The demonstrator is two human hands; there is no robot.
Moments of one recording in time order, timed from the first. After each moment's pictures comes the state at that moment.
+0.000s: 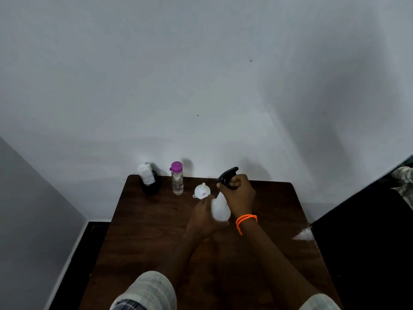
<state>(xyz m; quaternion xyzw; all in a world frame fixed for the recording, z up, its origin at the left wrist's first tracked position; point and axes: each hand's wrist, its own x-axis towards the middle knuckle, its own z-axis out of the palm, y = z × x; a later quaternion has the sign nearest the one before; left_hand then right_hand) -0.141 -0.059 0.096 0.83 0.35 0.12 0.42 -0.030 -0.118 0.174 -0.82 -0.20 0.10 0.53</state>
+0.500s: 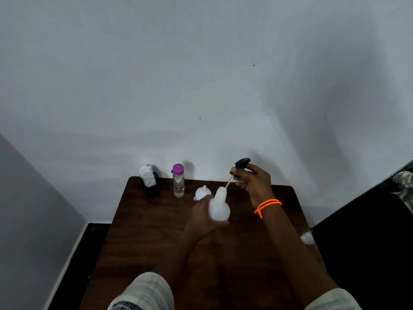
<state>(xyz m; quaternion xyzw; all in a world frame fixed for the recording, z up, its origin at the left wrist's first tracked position) -0.150 -0.051 0.106 0.82 0.32 0.18 0.44 0.013 -0.123 0.229 -0.66 -0.13 0.32 0.67</state>
